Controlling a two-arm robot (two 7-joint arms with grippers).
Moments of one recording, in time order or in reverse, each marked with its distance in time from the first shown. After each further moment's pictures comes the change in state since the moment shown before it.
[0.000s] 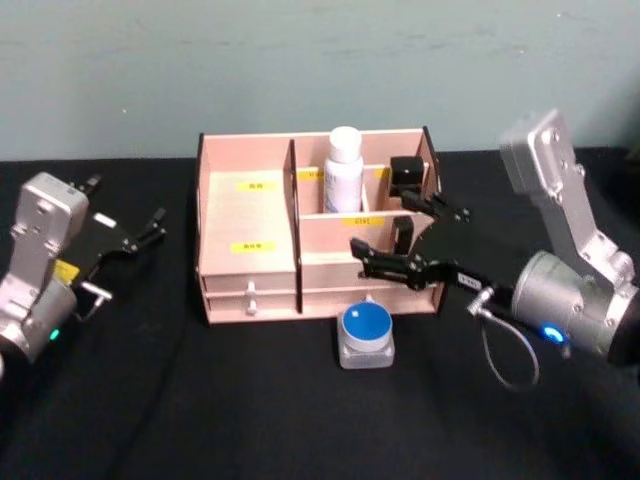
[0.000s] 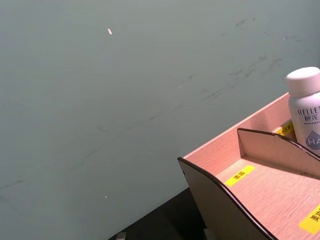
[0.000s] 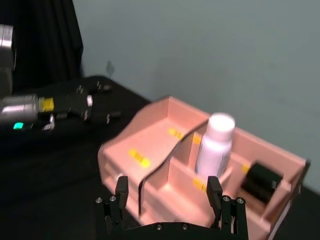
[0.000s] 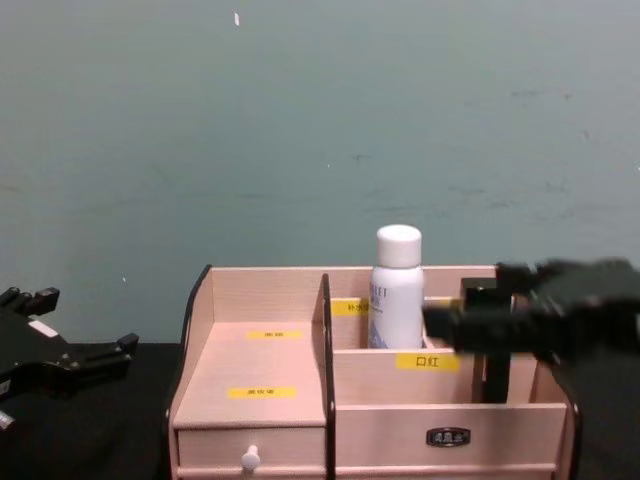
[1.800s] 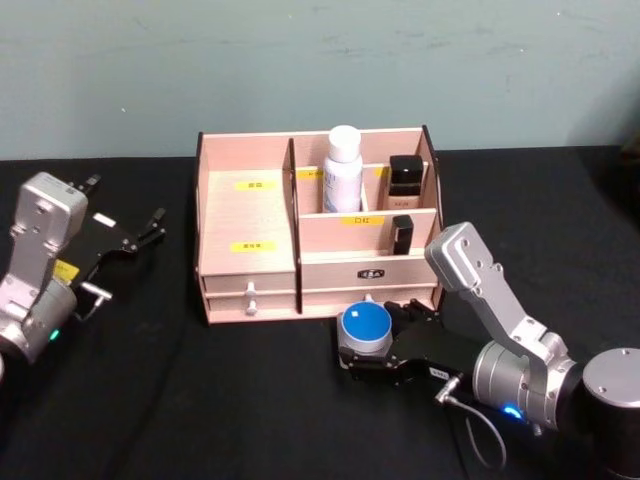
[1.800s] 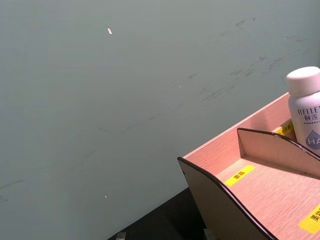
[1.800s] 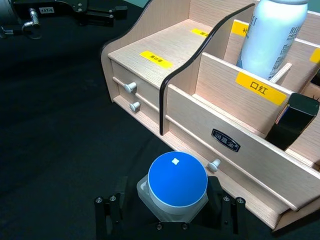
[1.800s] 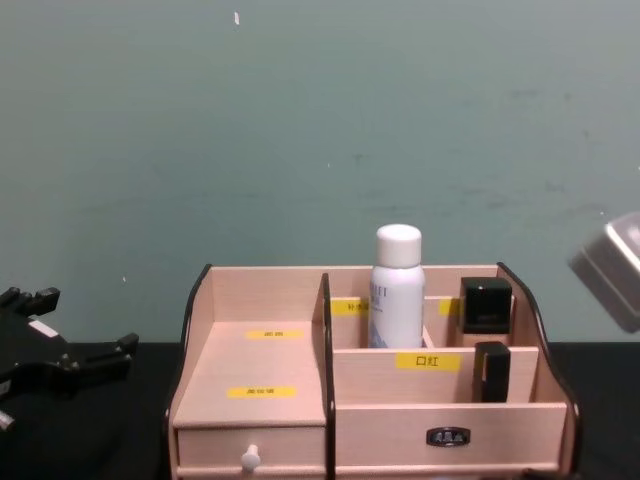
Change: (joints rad) left arm 0.000 0.000 0.000 0.000 0.000 0.000 0.000; right arm -0.047 -0.043 -0.096 0.143 -0.116 0.077 -0.001
